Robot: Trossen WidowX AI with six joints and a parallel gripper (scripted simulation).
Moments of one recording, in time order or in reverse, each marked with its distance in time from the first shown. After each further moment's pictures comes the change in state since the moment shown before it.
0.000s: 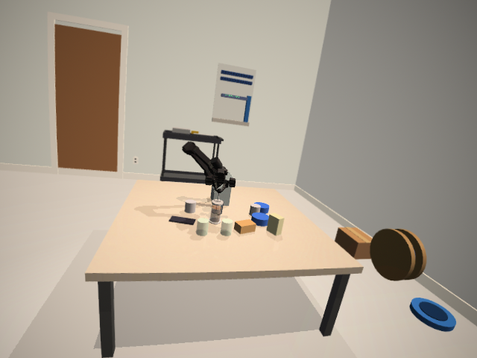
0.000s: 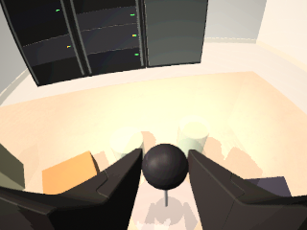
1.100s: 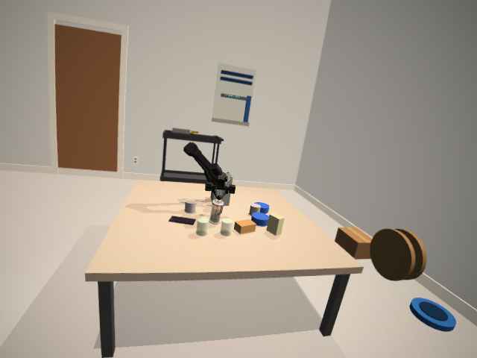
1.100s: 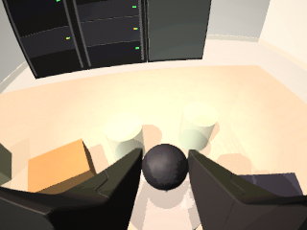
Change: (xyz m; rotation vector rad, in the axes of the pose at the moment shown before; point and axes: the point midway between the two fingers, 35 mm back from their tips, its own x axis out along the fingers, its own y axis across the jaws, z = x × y) arm 0.024 0.001 -0.030 -0.025 0.016 -0.002
